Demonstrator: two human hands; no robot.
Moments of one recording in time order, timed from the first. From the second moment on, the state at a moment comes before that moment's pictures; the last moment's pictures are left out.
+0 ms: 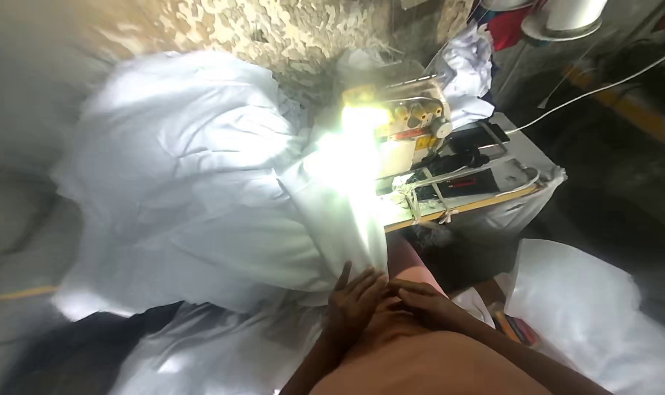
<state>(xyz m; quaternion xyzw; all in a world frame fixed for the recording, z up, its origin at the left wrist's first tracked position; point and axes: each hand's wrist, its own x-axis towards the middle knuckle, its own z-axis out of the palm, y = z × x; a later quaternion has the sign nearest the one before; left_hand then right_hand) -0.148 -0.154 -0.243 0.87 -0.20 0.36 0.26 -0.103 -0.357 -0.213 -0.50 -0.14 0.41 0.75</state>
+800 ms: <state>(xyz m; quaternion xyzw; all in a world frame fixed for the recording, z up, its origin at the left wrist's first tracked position) -0.046 -0.076 -0.047 0.82 -0.13 0.50 0.25 0.121 -0.246 -0.176 -0.78 -0.33 -0.24 0.47</state>
